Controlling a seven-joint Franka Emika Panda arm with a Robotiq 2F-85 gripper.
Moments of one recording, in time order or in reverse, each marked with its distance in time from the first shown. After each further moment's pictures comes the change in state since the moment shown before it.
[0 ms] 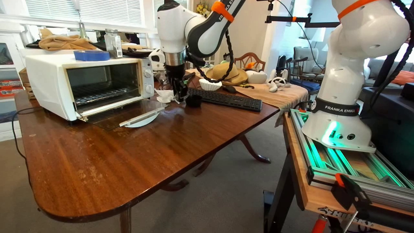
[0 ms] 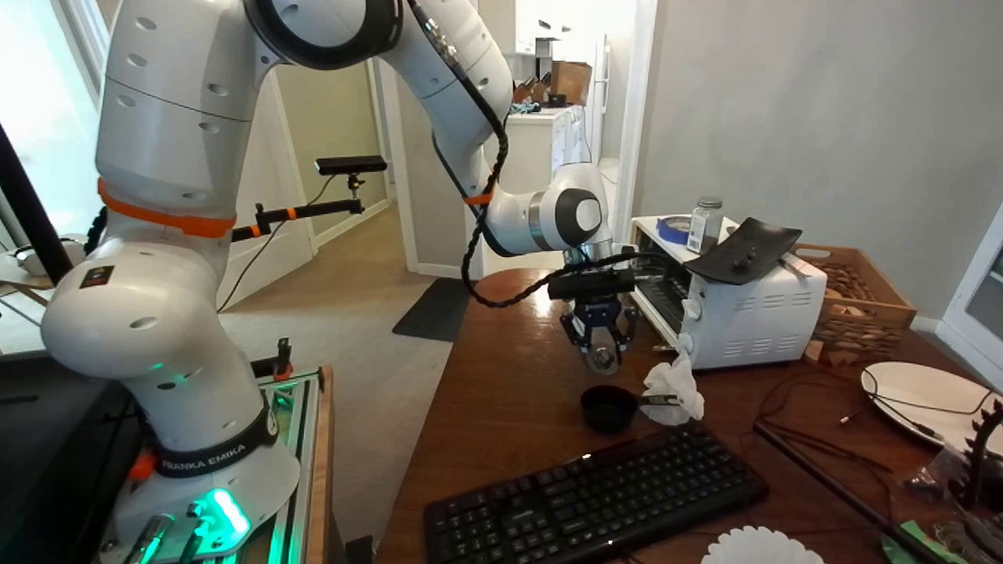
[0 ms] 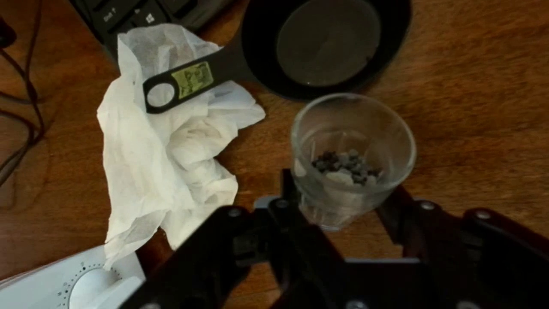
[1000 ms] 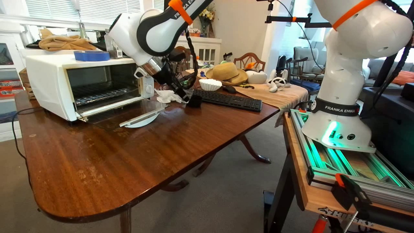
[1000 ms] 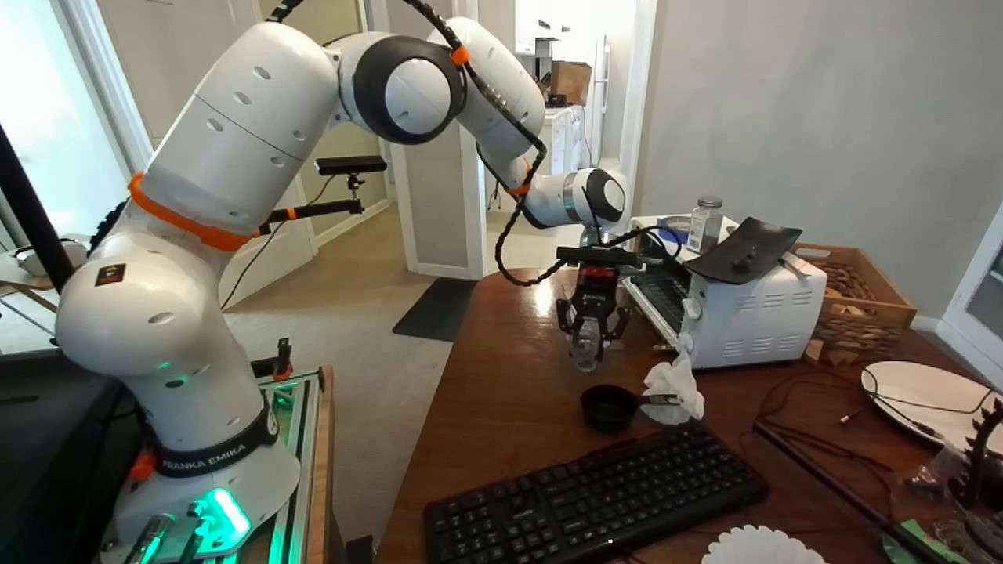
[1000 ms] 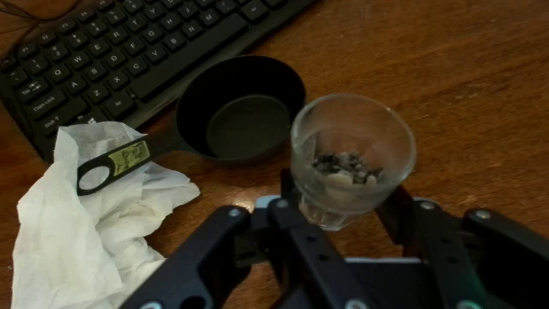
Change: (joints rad) arm 0.093 0.300 0.060 0.523 0.111 -0.822 0.008
